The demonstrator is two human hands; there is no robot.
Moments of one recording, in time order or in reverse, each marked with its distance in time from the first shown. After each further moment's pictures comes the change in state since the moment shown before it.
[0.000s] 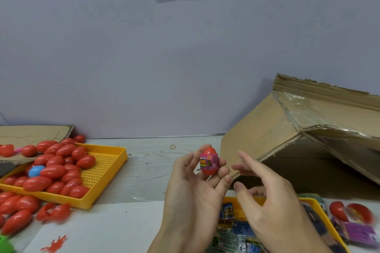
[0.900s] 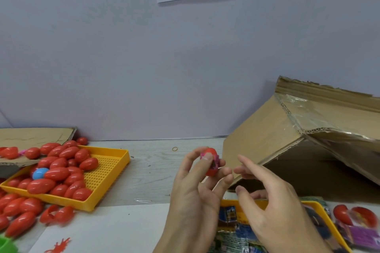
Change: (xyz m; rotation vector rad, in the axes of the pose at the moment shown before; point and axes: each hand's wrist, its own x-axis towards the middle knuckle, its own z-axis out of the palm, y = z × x) left_hand 0.007 -0.004 -0.005 0.119 0.046 0.134; right_hand 0.000 -0.001 0.000 -0.010 -0.013 0.014
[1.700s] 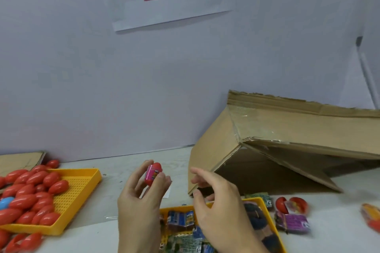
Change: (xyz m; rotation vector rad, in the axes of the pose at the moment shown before) left_hand 0.000 -0.005 -0.004 0.532 0.324 0.372; right_hand -0.001 -0.005 -0.010 0.063 -0.039 0.012
